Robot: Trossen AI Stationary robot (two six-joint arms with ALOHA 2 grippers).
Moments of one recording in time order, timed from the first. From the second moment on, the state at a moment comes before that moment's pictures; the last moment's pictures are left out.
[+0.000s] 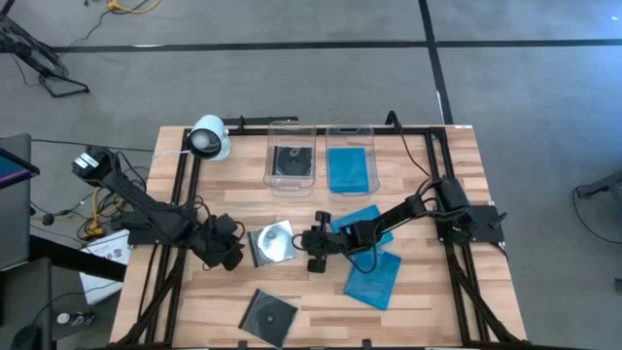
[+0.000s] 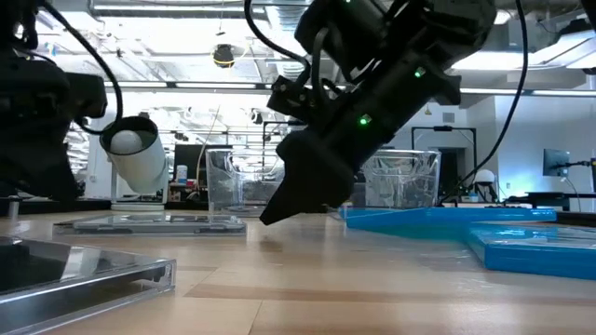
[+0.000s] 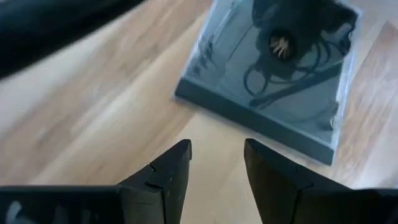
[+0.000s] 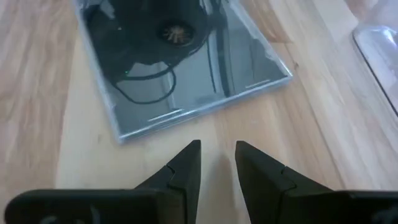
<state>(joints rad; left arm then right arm) -0.59 1.09 0.37 -0.39 -0.42 -1.25 0.25 2.08 1.15 0.11 0.37 0.12</state>
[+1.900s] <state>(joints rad) -0.27 1.27 0.37 -0.16 -0.29 -0.80 0.27 2.08 1.15 0.11 0.21 0.12</state>
